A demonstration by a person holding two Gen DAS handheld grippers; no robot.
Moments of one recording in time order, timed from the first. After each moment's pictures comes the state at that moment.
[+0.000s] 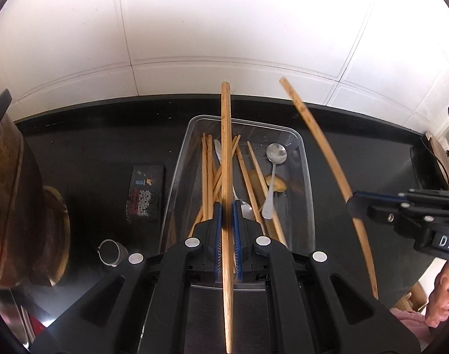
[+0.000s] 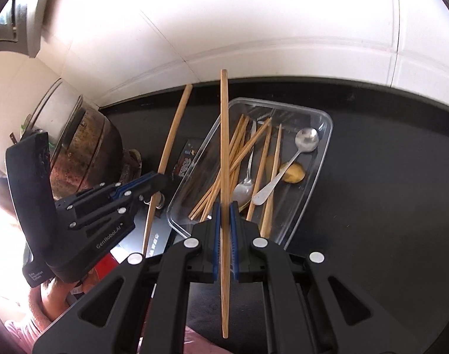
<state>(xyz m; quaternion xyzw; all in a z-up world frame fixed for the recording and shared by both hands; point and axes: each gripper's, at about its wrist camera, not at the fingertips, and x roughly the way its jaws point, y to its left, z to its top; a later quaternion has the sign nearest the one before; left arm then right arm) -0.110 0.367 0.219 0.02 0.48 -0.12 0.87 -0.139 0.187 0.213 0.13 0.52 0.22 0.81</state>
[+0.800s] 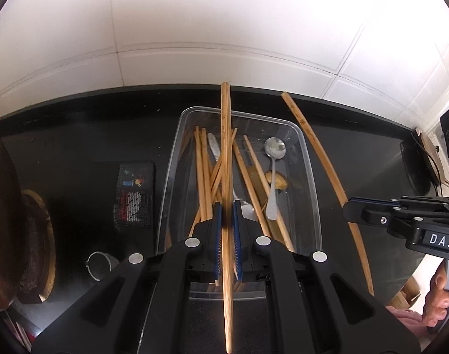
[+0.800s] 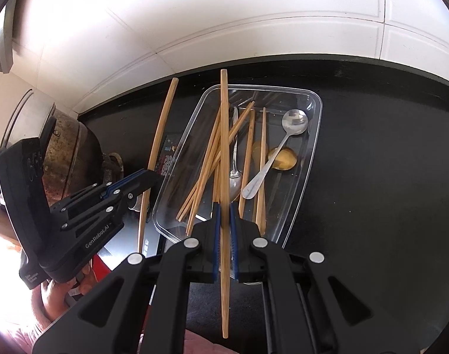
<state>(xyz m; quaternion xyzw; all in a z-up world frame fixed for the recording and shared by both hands) -0.091 0.376 0.193 0.01 0.49 -0.16 0.85 -0.126 0.196 0.192 0.15 0.55 0.17 0.81</state>
